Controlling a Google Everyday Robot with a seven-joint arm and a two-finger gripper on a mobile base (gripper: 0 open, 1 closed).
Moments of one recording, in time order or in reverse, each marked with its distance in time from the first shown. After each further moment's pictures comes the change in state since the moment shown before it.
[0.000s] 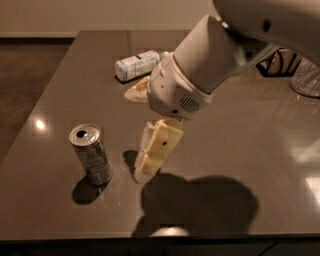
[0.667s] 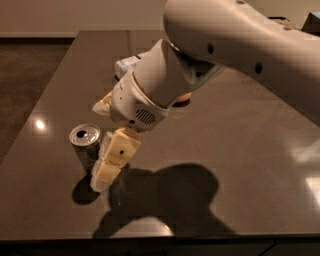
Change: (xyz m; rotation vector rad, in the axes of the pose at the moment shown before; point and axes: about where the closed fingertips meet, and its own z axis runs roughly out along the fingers) arm -0.041 -0.004 0.062 -0.088 -0.113 0.050
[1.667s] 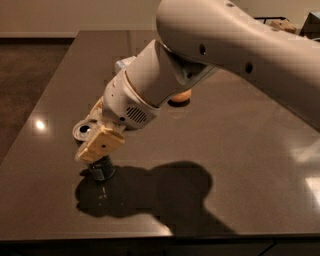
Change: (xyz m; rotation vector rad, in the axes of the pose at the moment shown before) arm -0.014 -0.008 0.011 0.006 -0.039 0.028
